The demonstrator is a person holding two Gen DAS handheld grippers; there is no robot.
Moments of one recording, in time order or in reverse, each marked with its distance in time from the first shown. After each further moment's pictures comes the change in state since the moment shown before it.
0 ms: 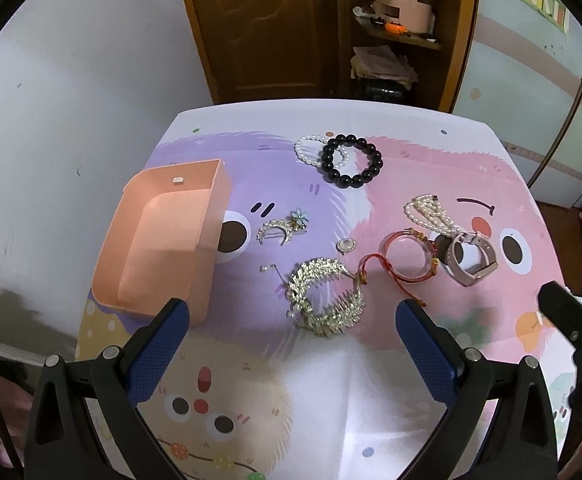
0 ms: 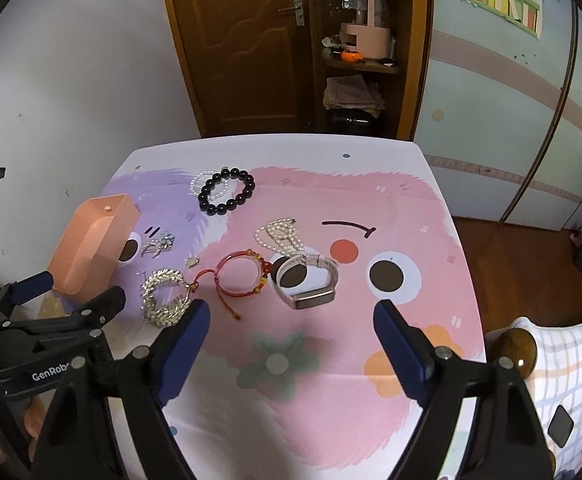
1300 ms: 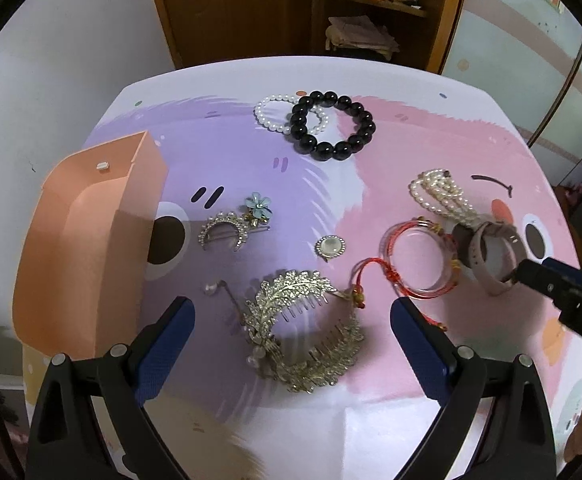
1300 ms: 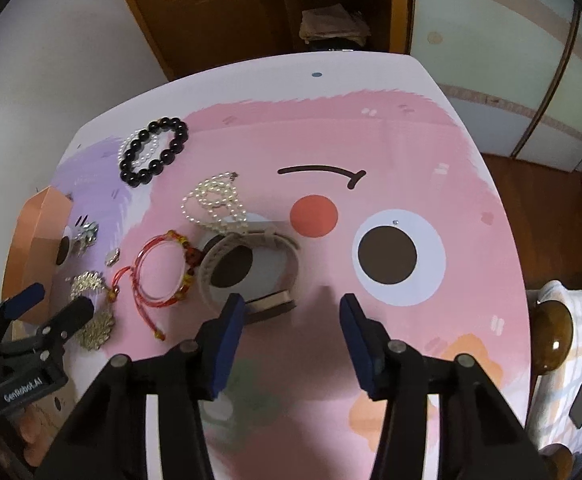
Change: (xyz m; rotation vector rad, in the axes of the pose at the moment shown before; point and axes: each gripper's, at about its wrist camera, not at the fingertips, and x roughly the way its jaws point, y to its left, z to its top) left arm 0.090 -0.018 0.009 0.037 0.094 -0.092; right arm 0.114 -0.049 0.007 0.122 0.224 0.029
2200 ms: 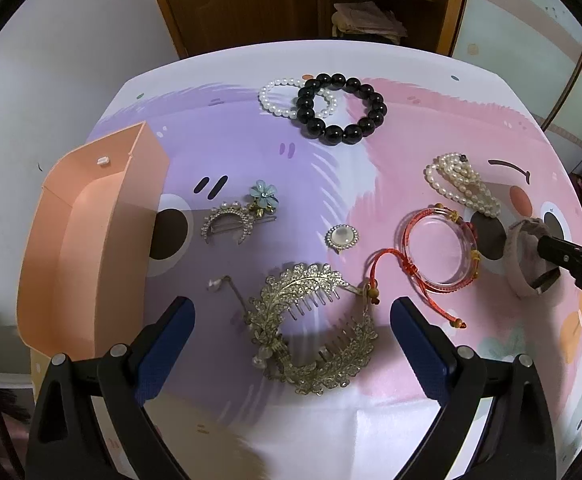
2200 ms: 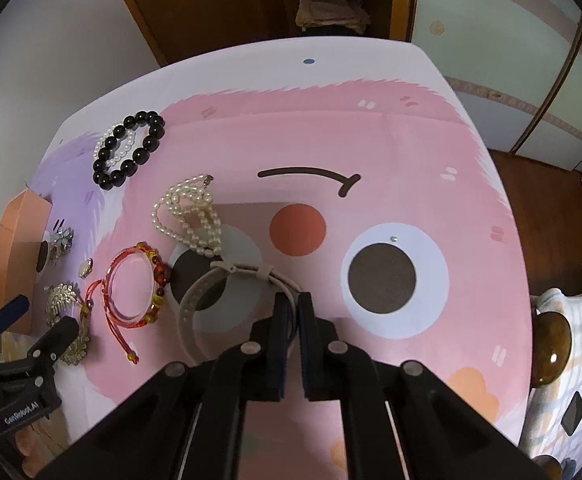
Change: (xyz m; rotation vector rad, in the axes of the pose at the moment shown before) left arm 0.012 -0.002 0.001 0.019 0.045 0.052; right arm 0.021 -0.008 0.017 -0.012 0.048 -0.027
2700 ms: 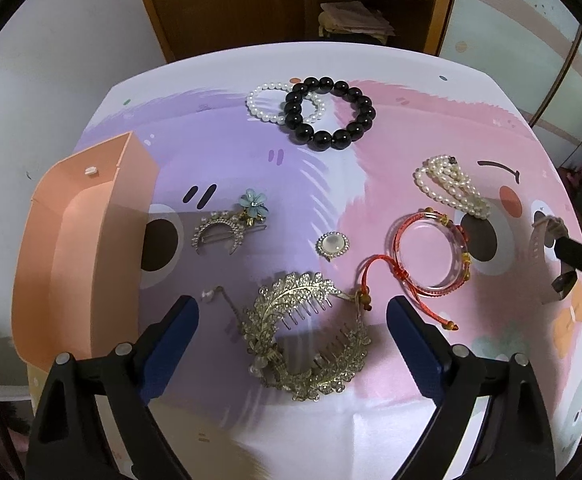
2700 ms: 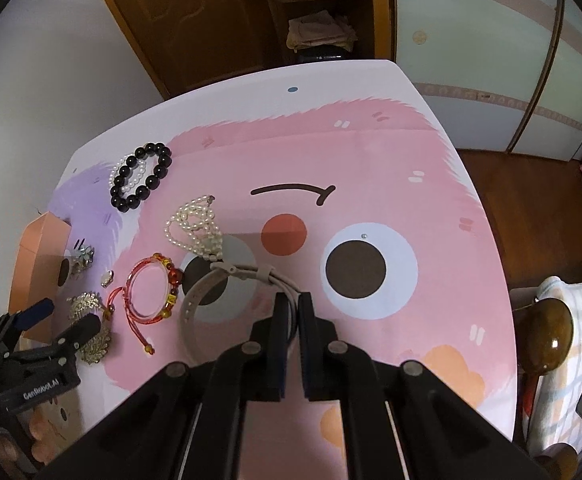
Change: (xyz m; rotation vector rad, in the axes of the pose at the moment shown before) left arm 0.000 0.003 0.007 0.016 0.007 -0.057; right arm -0.033 -0.019 -0.015 0.061 -0.079 0.043
